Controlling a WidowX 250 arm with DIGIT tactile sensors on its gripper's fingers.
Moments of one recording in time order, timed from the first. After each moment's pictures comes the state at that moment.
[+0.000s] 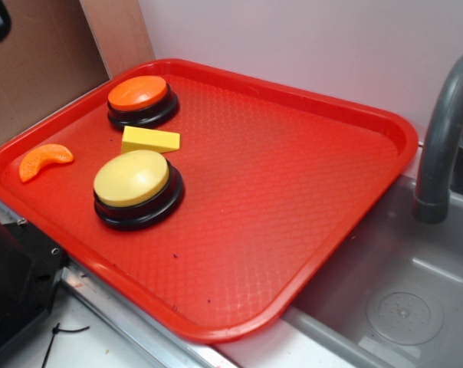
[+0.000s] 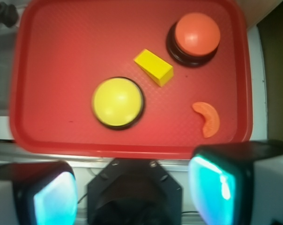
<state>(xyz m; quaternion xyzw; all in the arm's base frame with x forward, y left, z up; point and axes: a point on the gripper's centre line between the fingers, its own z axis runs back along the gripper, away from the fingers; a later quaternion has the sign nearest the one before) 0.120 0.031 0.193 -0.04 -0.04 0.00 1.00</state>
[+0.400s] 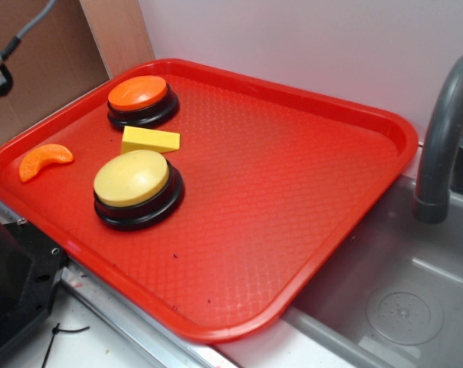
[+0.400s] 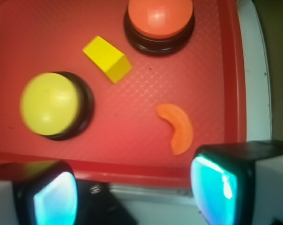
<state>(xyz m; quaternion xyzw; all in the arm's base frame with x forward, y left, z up) 0.124 0.099 0.127 -0.06 -0.06 -0.03 1.00</state>
